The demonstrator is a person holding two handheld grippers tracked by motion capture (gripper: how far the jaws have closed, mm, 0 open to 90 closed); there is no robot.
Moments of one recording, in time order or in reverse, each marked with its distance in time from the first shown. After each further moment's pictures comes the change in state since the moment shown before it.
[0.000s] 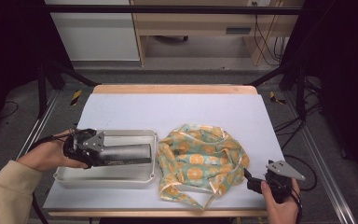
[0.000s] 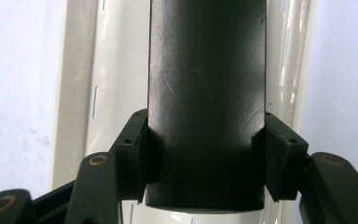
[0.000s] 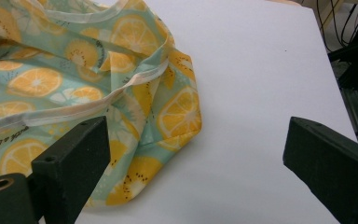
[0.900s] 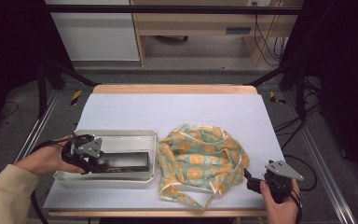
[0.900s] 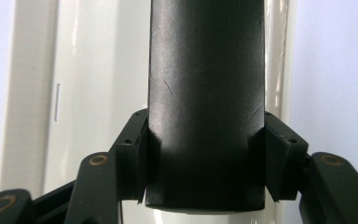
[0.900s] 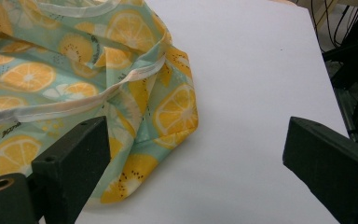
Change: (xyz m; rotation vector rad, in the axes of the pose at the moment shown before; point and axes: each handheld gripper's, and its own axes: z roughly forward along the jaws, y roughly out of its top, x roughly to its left) left arm -0.005 -0.021 0.020 -0.064 -0.079 0.000; right arm 0.002 0.000 0.001 0.012 -0.023 -0.020
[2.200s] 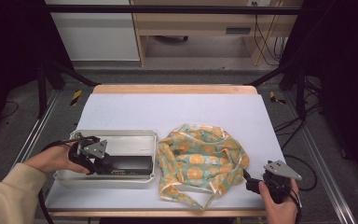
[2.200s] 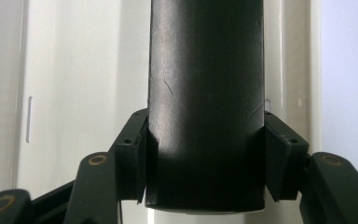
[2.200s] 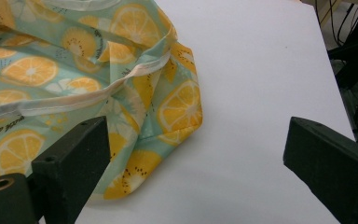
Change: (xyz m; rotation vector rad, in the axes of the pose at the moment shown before) left arm 0.011 -0.007 0.030 -0.037 -0.058 0.026; right arm 0.002 0.000 0.001 0.015 0.007 -0.011
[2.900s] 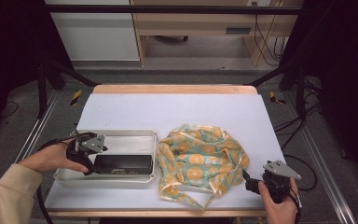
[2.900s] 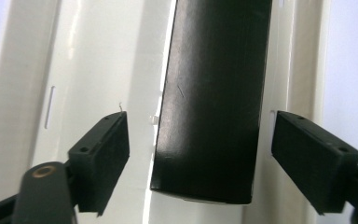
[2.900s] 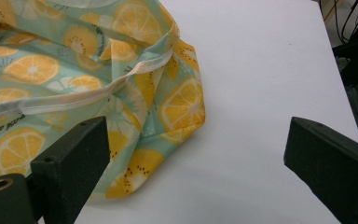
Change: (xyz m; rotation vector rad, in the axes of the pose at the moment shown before) left arm 0.002 0.001 -0.012 -0.035 0.036 -0.109; right arm 0.000 0.000 0.002 0.009 0.009 0.006
